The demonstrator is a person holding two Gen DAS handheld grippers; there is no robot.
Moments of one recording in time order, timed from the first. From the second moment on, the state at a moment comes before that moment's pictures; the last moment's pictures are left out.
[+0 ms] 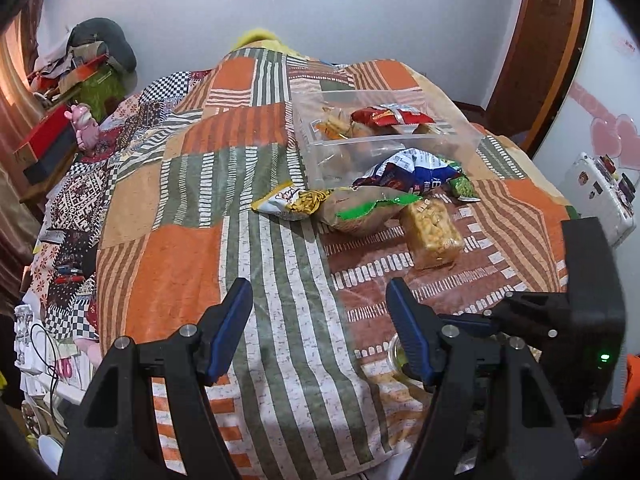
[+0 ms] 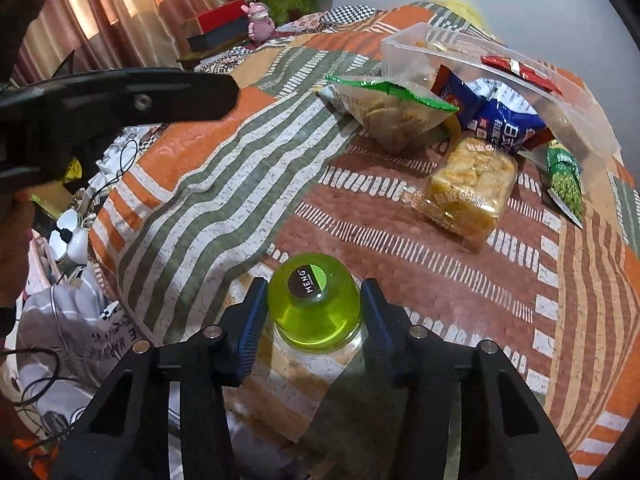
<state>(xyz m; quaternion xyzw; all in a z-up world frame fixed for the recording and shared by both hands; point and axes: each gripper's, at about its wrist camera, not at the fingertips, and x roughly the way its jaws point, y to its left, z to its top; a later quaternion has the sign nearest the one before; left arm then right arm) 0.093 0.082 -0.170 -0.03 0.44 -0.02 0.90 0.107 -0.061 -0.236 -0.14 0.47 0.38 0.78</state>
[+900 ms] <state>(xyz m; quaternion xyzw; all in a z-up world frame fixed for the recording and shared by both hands) 0.204 0.031 -0.229 0.00 0.45 -0.01 0.89 0.192 -0.193 -0.190 -0.03 0.44 0.23 0.87</state>
